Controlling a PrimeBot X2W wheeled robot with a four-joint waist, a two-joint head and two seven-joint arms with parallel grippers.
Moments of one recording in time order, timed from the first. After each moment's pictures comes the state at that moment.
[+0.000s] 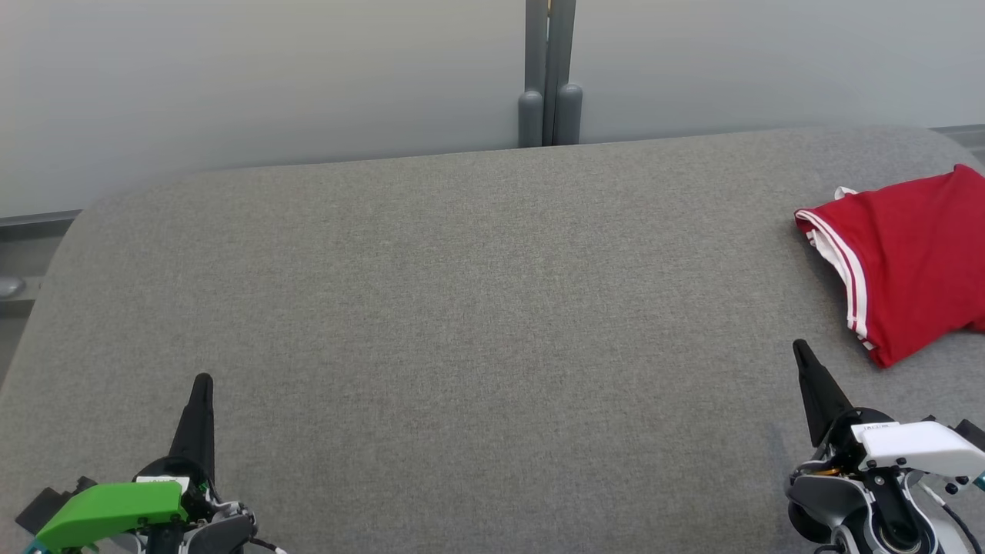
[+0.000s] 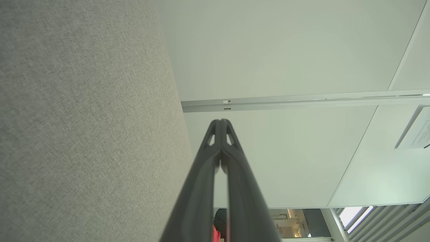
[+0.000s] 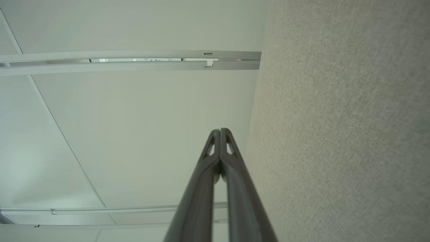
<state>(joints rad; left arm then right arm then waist) -0.04 0.05 0.11 0.19 -1.58 -0.13 0.11 -0.07 -0.05 -0.10 0.20 1.58 0.13 0.10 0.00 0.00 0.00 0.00</state>
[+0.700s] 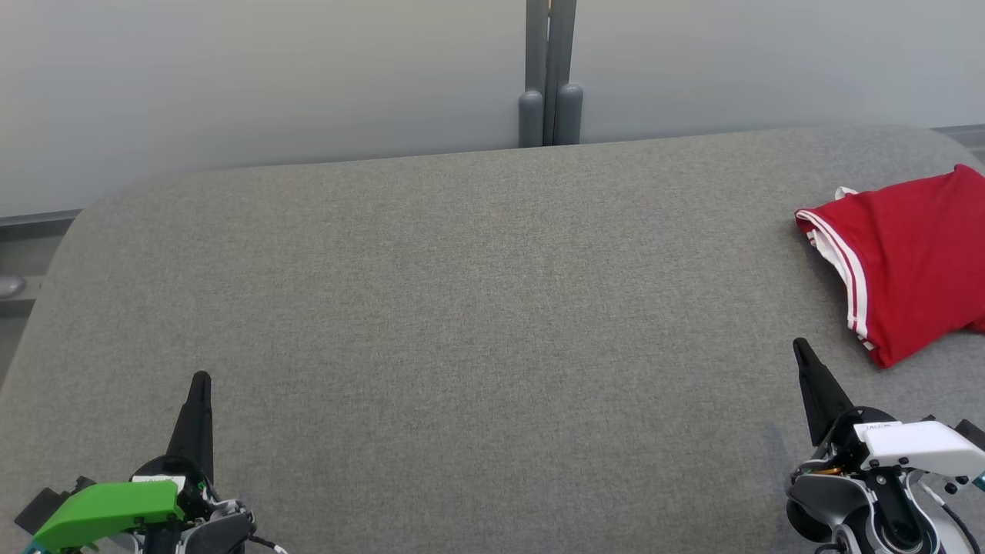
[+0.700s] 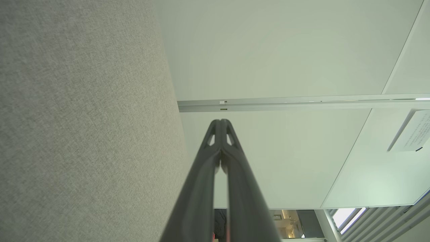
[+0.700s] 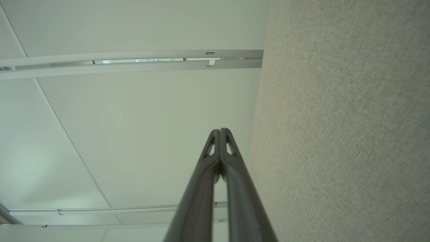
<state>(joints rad) -0.04 0.05 0.12 0.18 -1.62 -0.13 0.11 -0.07 -0.05 -0.10 0.20 1.62 0.13 0.11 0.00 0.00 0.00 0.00</state>
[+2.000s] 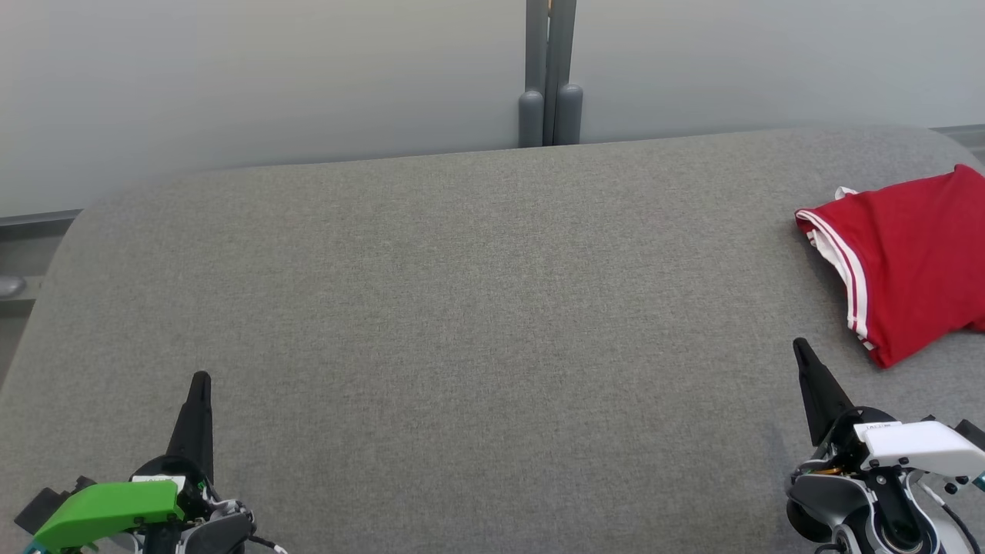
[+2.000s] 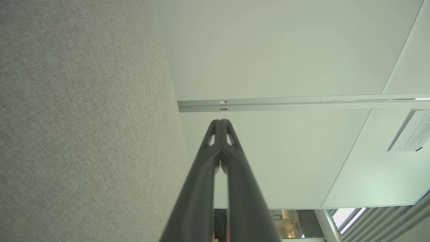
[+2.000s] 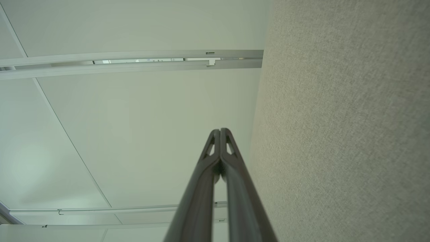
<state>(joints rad) -0.04 0.05 0.12 0.18 -1.62 -0.13 0.11 -0.07 -0.05 -0.10 0.20 1.62 0.13 0.11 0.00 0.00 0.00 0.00</state>
